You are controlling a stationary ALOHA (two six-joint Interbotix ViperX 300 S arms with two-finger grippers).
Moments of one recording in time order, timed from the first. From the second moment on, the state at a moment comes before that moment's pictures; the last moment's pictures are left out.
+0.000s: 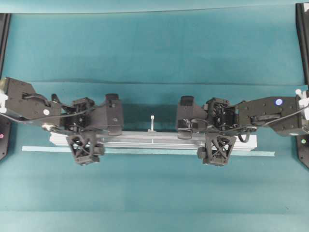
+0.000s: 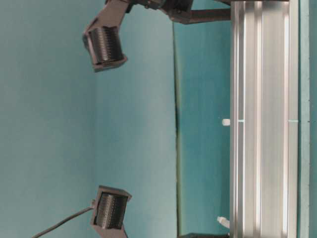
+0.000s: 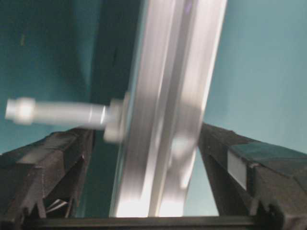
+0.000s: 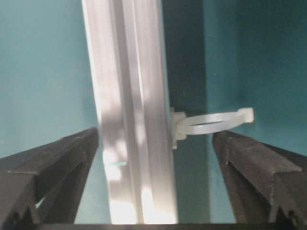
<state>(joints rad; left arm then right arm) 0.02 -0.03 0.78 0.02 0.42 -0.16 -0.02 0.00 0.71 0.06 0.49 0.05</state>
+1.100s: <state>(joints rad) 0.02 -0.52 0.77 0.02 0.48 -0.15 -0.01 -0.46 0.73 0.06 0.47 0.05</state>
